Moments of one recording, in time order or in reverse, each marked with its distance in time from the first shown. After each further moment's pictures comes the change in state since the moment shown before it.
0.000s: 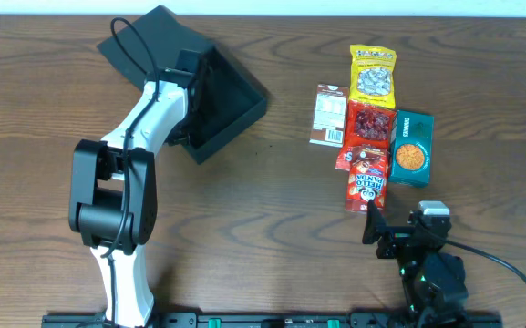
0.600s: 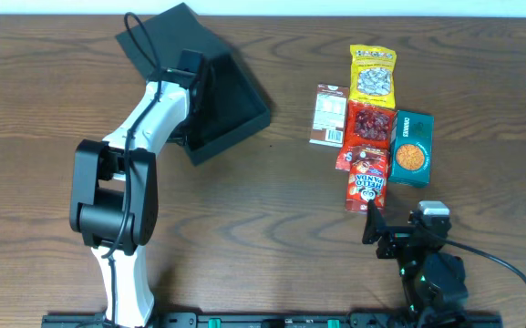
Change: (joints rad) left arm -0.014 0.000 0.000 0.004 -0.024 0.195; right arm 0.000 0.000 0.000 0.000 0.000 0.000
